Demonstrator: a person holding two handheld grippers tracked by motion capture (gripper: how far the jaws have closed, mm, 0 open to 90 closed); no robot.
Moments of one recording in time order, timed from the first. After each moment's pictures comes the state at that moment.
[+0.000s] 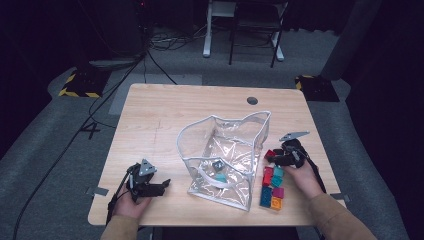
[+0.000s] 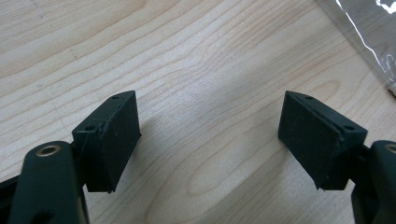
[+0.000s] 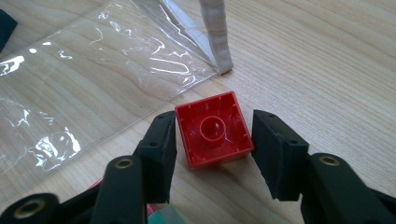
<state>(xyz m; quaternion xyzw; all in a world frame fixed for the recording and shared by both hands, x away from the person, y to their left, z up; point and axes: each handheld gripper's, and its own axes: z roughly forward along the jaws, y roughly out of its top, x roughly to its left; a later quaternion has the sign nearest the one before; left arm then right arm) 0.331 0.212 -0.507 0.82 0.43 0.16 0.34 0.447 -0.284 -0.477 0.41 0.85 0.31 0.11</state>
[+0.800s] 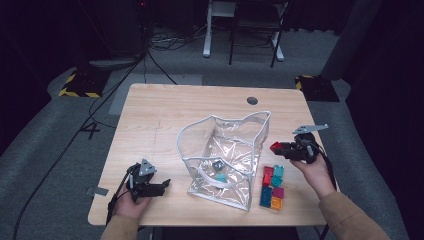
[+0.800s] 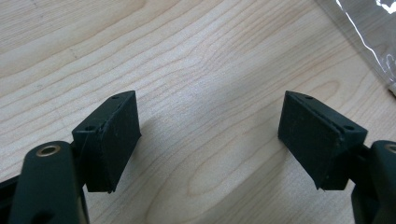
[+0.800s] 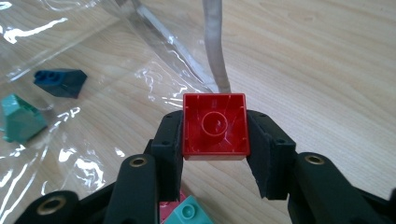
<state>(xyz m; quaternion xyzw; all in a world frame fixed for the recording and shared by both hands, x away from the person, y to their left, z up) 0.331 0.213 -0.507 0.82 0.43 0.16 0.34 0.430 -0.298 -0.419 0.41 0.83 0.37 0.10</state>
